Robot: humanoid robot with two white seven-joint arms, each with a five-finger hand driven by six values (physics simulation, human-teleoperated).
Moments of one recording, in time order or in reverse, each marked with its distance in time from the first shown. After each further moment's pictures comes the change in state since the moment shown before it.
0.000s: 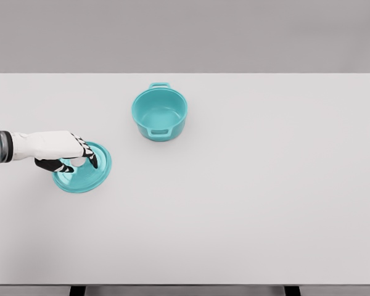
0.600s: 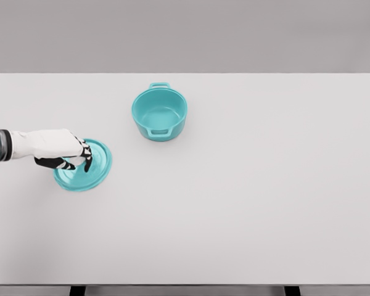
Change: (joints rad) left arm -0.014 0.006 -0.002 -0.005 0.001 -0.006 -0.001; right arm 0.000 0.000 0.000 0.000 0.000 0.000 0.000
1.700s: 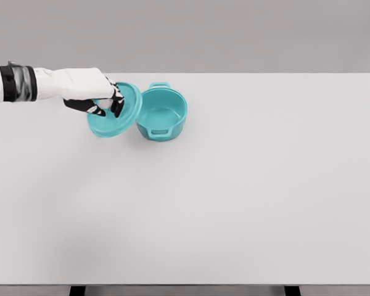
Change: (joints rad) left arm -0.348 -0.158 -0.136 0.092 0.076 0.014 0.000; right arm 0.000 0.000 0.000 0.000 0.000 0.000 0.000
